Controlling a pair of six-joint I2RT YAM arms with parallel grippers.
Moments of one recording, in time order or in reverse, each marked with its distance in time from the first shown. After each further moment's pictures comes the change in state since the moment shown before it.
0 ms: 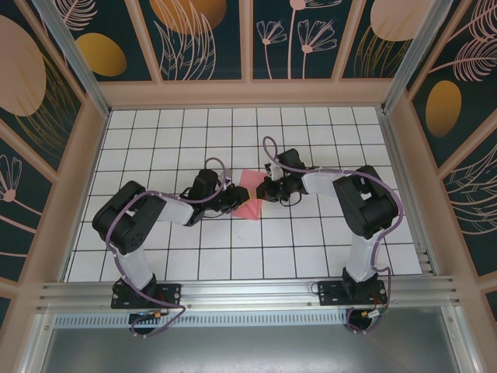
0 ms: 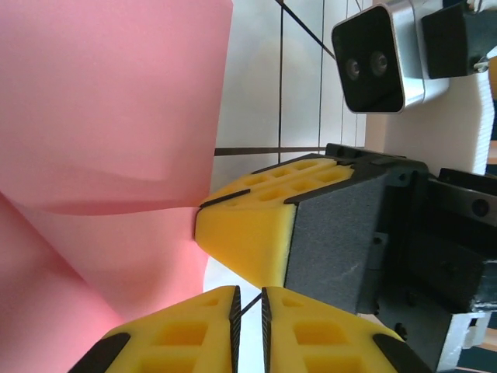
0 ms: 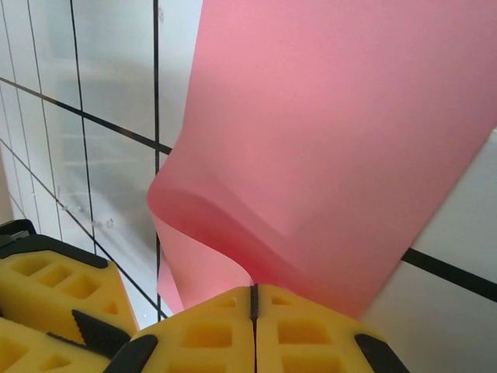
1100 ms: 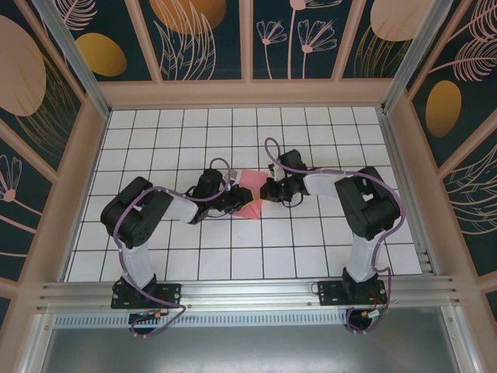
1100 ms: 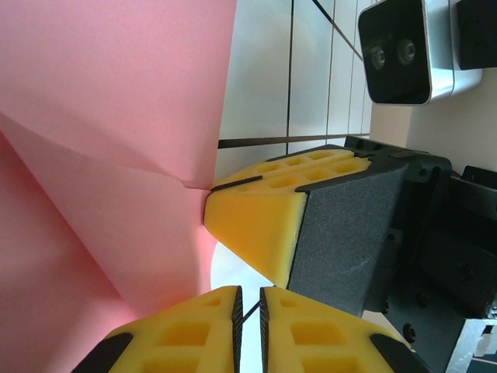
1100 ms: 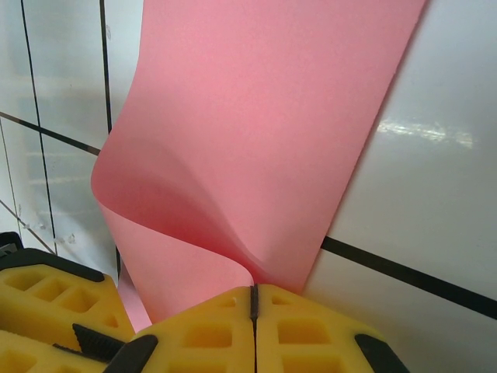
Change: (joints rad) left arm -0.011 0.068 0.046 -0.001 0.036 -0.003; right arm -0.008 -0.018 -0.018 -0.015 0.082 -0.003
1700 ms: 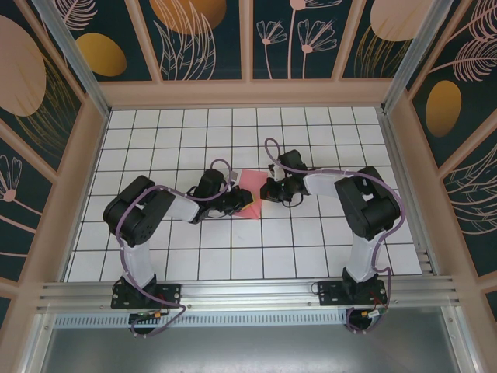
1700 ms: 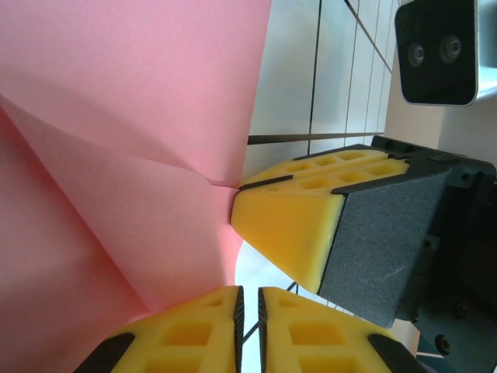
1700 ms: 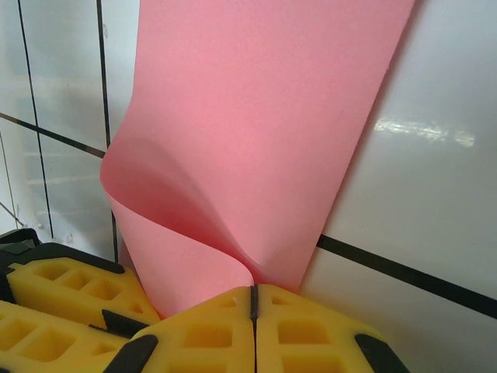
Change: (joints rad) left arm 0.000 0.022 0.013 -0.029 -0.001 0.001; right arm 0.000 0.000 0.000 -0.003 0.002 0.000
